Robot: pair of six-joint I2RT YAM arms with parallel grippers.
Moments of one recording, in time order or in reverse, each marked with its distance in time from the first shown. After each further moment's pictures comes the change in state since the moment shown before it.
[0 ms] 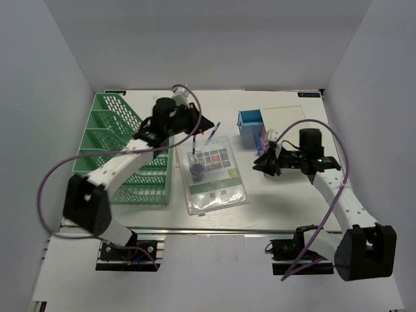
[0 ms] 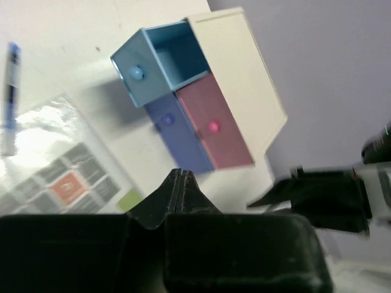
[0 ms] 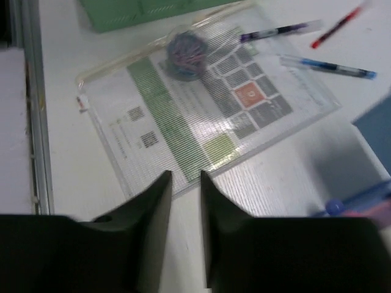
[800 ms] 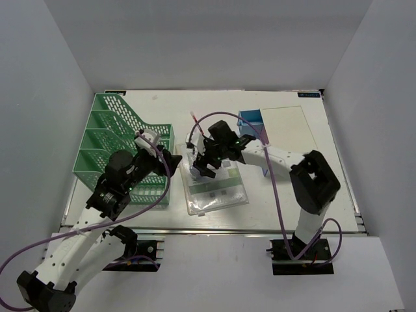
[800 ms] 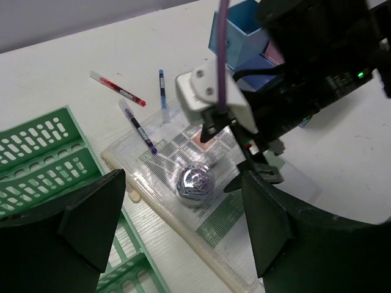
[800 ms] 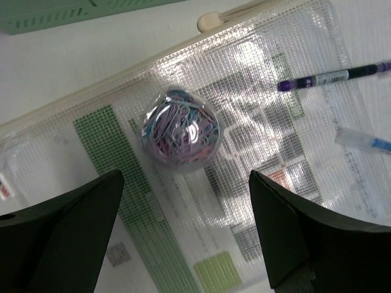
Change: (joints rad) left arm 0.005 -0.909 -0.552 -0.196 -0.243 0.653; right arm 0.682 0.655 0.460 0.089 0.675 0.177
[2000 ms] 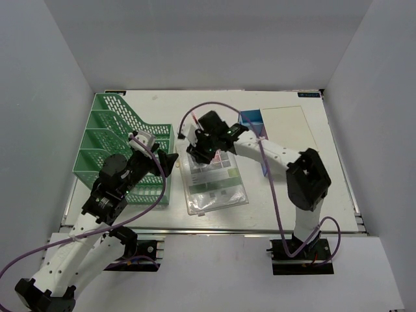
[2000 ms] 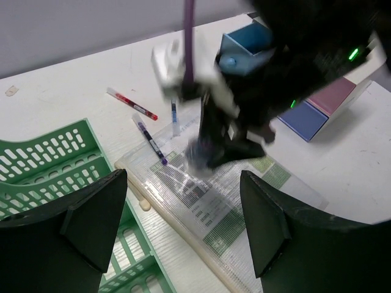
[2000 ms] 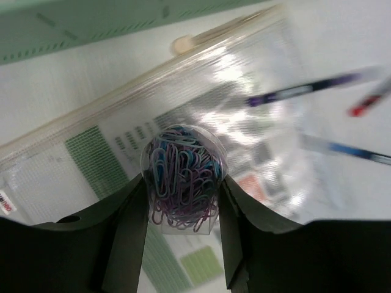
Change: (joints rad) left arm 0.000 -0.068 -0.001 0.000 -0.045 0.016; right arm 0.048 0.146 0.276 -0.194 0.116 0.040
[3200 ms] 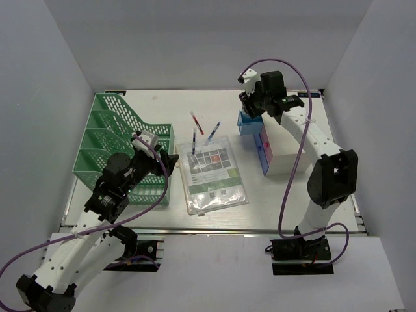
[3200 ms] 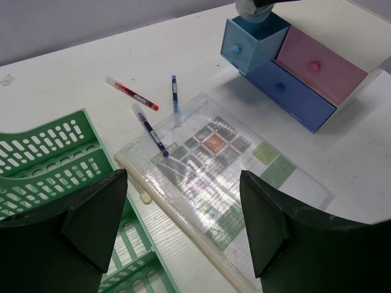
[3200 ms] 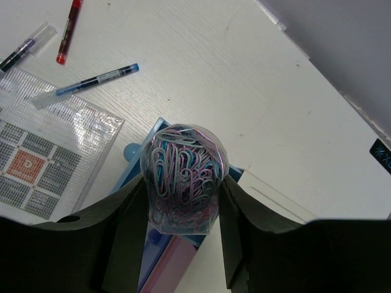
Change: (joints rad) left arm 0.000 0.025 -0.013 0.000 0.000 0.008; right arm -0.465 -0.131 0.121 0.046 0.168 0.066
